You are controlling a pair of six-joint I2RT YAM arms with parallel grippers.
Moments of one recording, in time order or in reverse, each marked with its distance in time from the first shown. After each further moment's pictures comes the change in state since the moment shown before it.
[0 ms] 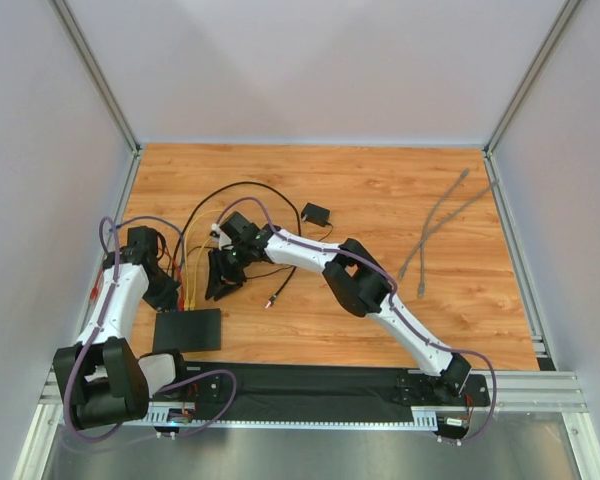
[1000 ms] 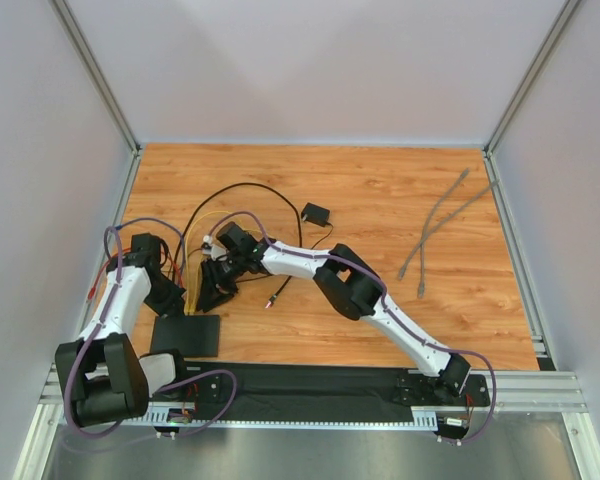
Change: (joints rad) left arm 0.001 0.006 -0.057 -0.005 0.080 -0.041; right arm 0.036 0.050 -0.040 0.237 -0.180 0.124
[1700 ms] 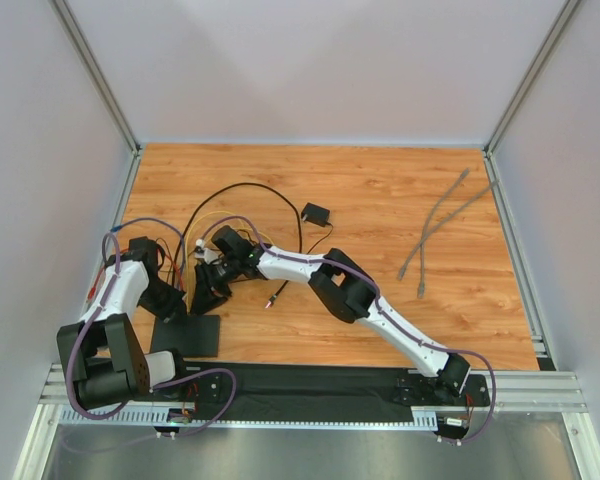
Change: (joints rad) left arm 0.058 0.092 -0.005 -0.043 0.082 -0.048; right arm 0.018 0.082 0.062 0.093 -0.077 0.055
